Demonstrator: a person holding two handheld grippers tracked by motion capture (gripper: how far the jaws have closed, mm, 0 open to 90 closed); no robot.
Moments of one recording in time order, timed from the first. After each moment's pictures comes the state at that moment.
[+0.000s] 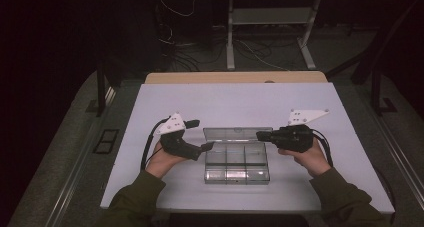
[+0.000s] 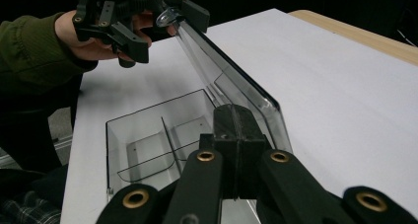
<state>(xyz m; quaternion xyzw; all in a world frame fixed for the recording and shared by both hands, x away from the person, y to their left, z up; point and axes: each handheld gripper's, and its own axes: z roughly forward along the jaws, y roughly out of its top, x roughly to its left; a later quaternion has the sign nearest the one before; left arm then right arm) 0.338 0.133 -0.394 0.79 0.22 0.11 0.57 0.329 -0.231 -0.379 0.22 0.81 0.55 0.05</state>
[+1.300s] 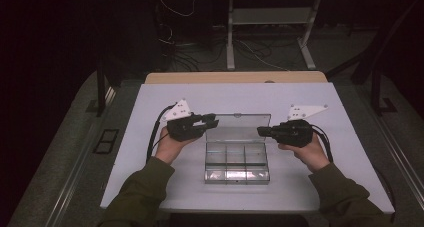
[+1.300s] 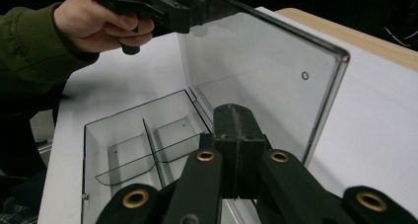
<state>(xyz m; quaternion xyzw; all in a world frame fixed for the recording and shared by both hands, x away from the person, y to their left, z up) 0.367 0.121 -0.379 0.78 0.19 0.12 0.58 0.341 -0.234 -0.380 0.24 0.81 0.54 0.06</state>
